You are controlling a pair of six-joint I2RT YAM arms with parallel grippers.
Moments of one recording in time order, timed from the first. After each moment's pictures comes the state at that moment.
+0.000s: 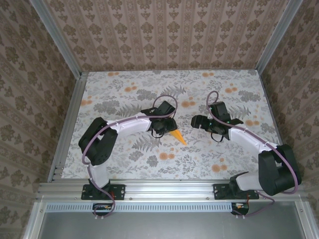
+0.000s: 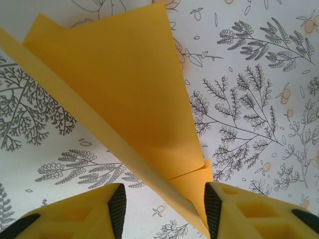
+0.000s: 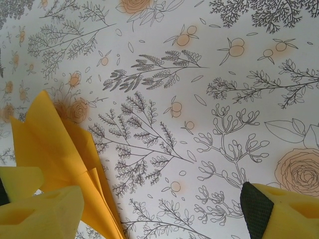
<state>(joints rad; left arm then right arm) -0.86 1.84 1.23 -0.46 0.04 -1.02 0.27 1.34 0.74 -0.30 -0.16 0.52</state>
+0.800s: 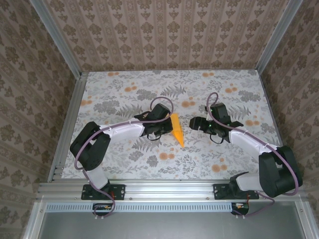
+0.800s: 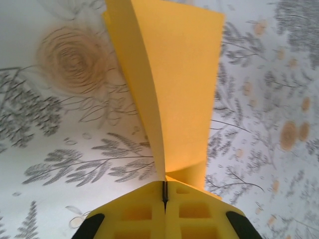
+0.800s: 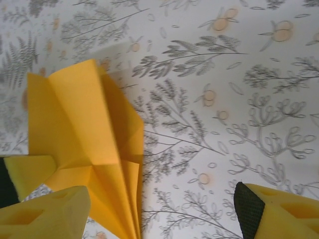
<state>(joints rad) -0.84 1.73 1.06 -0.23 0.11 -0.95 0.28 1.32 0.69 -0.22 -0.28 0.53</state>
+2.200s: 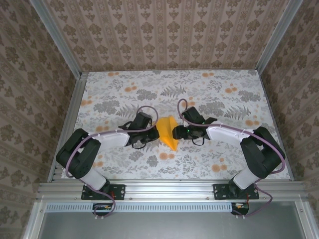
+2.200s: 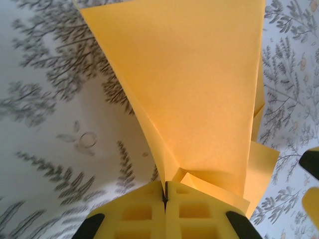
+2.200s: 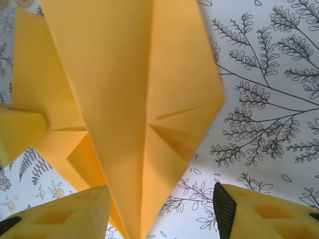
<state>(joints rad) -0.70 1.56 0.70 -0.05 0.22 -0.86 0.59 1.58 0.87 -0.33 -0.16 0.53</state>
